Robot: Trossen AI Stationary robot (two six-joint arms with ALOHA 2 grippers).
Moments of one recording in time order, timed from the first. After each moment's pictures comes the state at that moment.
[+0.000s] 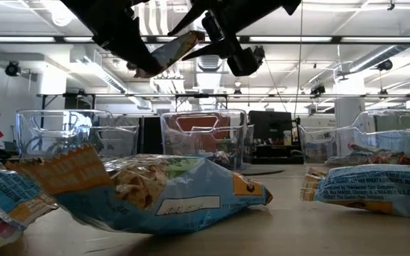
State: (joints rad) left arm -0.32 1.36 0.96 -0.42 -0.63 -0.28; right arm 0.02 1.72 1.30 -0.15 -0.10 1.22
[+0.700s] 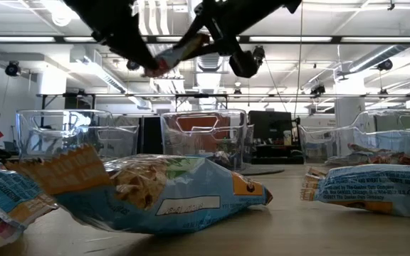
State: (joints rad) left arm -0.33 1.35 0.99 -0.49 -0.70 -0.32; right arm 0.02 1.71 1.30 -0.17 -0.01 1.16
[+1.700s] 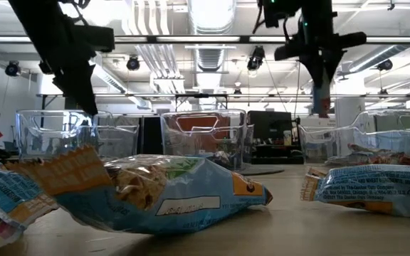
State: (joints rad) left arm -0.30 1.26 0.85 -0.88 -0.52 -0.82; right arm -0.29 1.55 1.45 -1.54 0.35 1.12
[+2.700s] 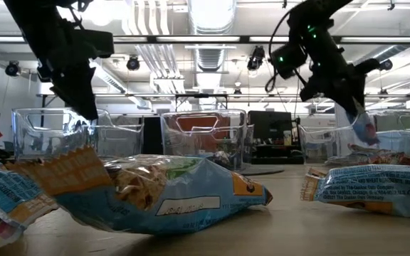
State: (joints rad) left arm -0.29 1.25 0.81 -0.80 -0.49 -0.86; right arm -0.59 1.63 1.26 -1.57 0.18 0.85
